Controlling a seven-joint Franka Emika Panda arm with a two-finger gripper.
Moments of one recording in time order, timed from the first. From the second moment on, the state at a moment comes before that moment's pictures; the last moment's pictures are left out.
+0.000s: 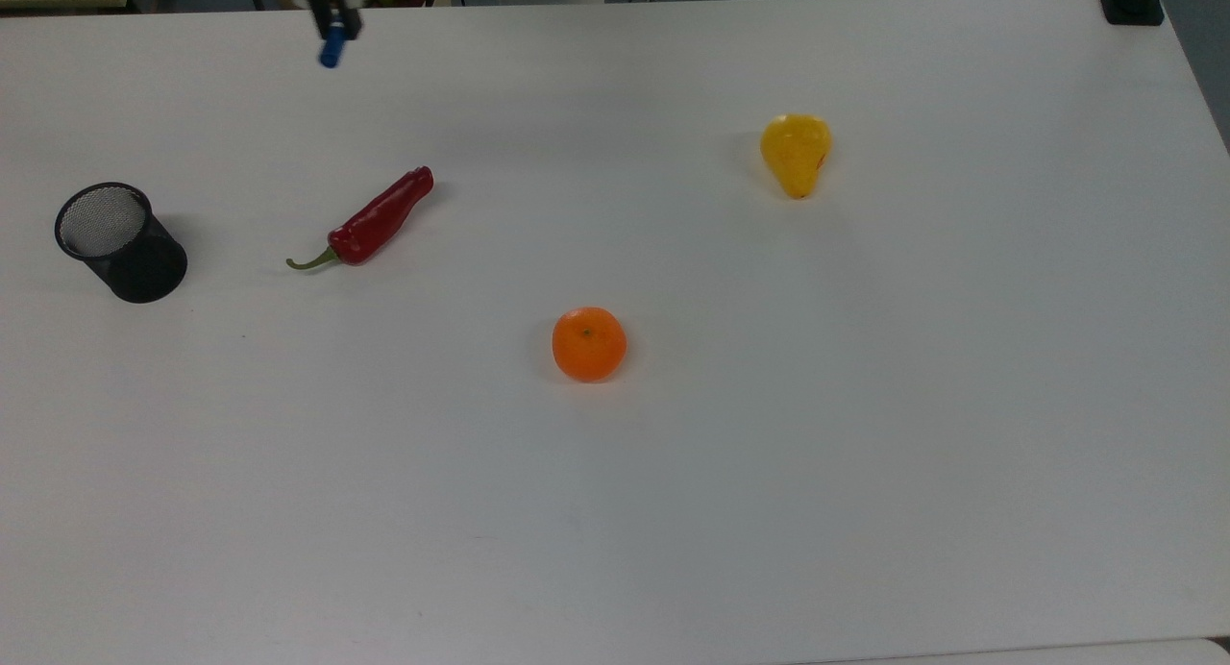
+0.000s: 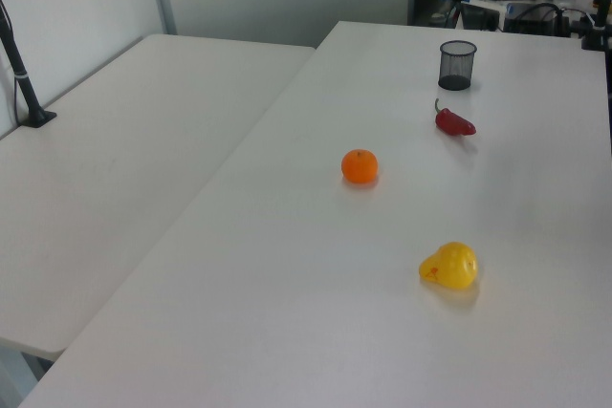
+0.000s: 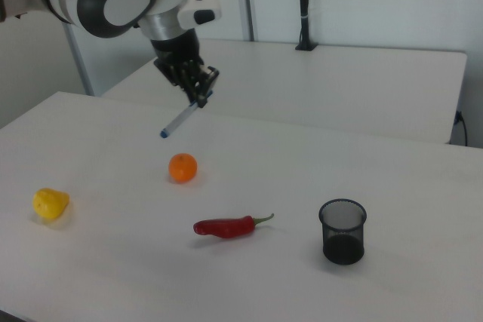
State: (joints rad) arm 0.13 -0.03 -0.32 -1.68 0.13 1.92 -0.17
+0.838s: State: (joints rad) arm 0.03 0.11 -0.41 -1.76 0.13 2.52 -0.21
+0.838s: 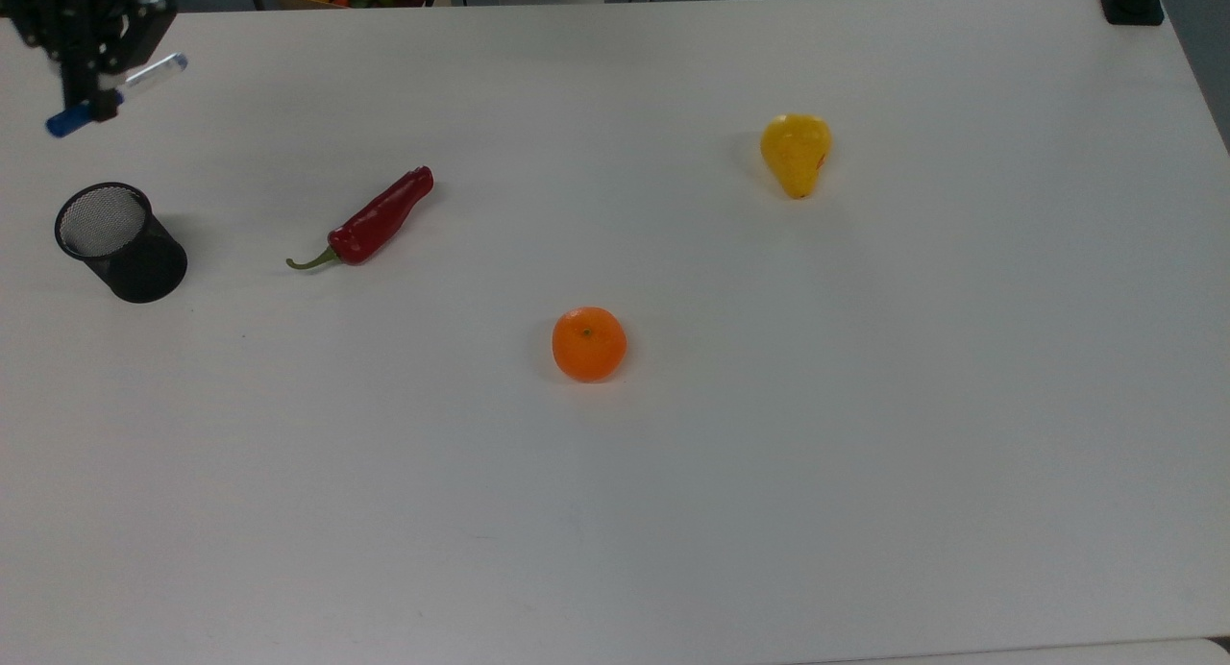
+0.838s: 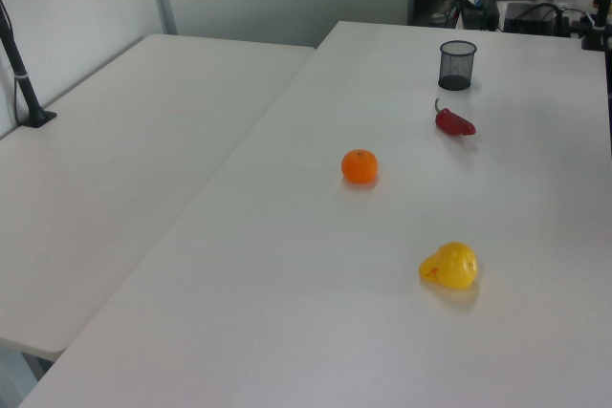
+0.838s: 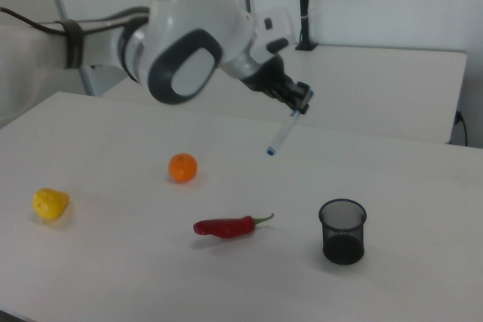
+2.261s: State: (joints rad) arm -0.09 0.42 -0.41 -1.88 0.13 3.12 -0.21
